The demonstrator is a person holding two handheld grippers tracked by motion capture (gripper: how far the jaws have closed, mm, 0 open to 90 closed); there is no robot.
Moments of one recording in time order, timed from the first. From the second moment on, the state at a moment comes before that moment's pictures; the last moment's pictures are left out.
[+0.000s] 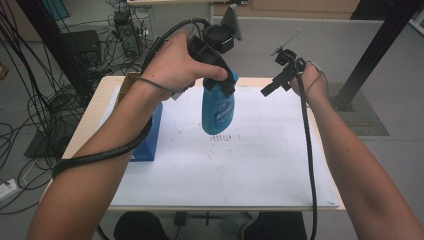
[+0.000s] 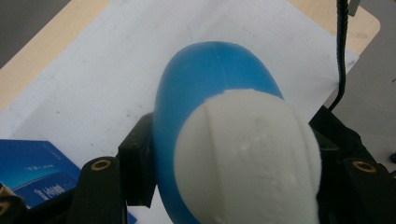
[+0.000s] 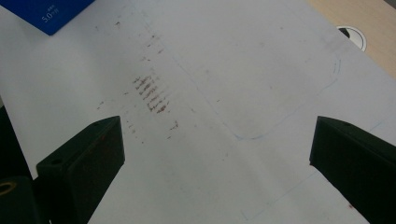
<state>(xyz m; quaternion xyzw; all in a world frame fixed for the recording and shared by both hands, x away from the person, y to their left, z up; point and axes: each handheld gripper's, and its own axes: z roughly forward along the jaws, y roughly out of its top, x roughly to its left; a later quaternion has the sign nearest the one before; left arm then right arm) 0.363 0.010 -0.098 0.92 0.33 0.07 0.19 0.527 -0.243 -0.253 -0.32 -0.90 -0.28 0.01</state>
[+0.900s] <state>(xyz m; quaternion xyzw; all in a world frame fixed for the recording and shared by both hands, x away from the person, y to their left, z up) 0.376 0.031 -0.067 0.90 0.38 0.10 0.20 0.525 -0.249 -0.249 -0.32 -0.90 -0.29 0.01</state>
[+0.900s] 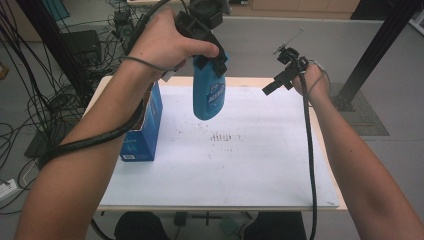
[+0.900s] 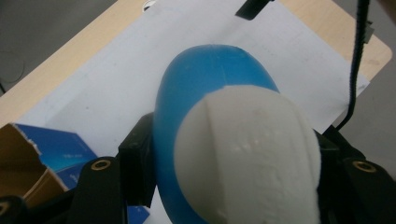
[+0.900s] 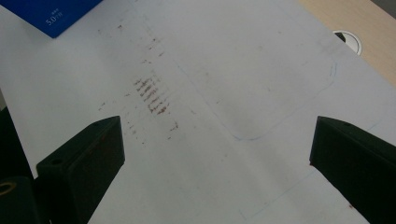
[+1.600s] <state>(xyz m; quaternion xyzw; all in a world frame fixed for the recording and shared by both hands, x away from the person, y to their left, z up) 0.401 0.124 -0.056 0.83 0.50 0.12 0.20 0.522 -0.247 -0.245 -0.32 -0.90 -0.29 0.00</state>
